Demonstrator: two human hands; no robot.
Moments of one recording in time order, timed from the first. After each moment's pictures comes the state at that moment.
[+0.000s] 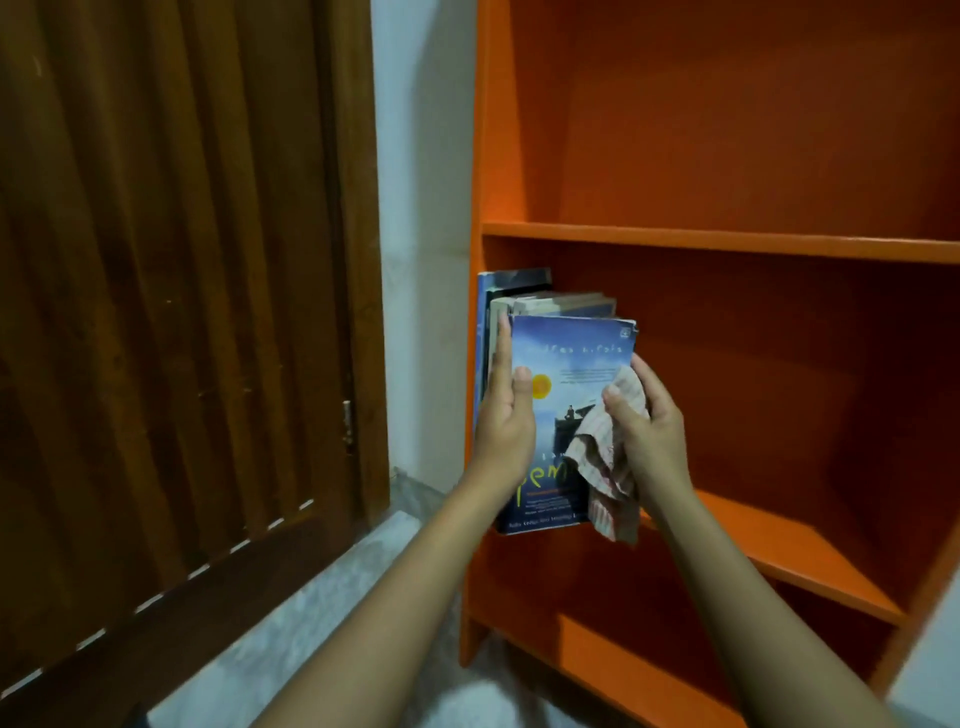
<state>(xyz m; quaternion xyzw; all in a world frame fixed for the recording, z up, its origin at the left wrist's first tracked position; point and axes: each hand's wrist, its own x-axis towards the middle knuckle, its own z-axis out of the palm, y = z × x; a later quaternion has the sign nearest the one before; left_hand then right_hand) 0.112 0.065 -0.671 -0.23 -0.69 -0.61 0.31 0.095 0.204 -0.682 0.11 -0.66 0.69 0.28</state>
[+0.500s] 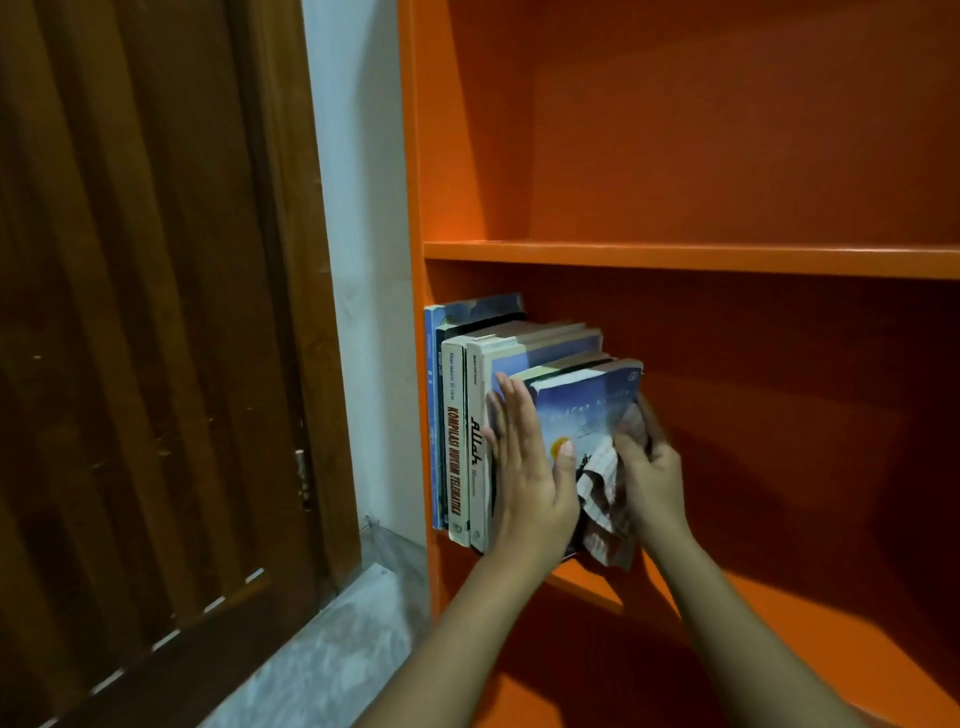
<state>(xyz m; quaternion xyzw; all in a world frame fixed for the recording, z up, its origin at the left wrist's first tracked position) 0.002 0.122 -0.713 -0.20 -0.79 -0.42 0.39 -0.025 0.241 -0.708 0.10 -0.64 0.70 0.30</state>
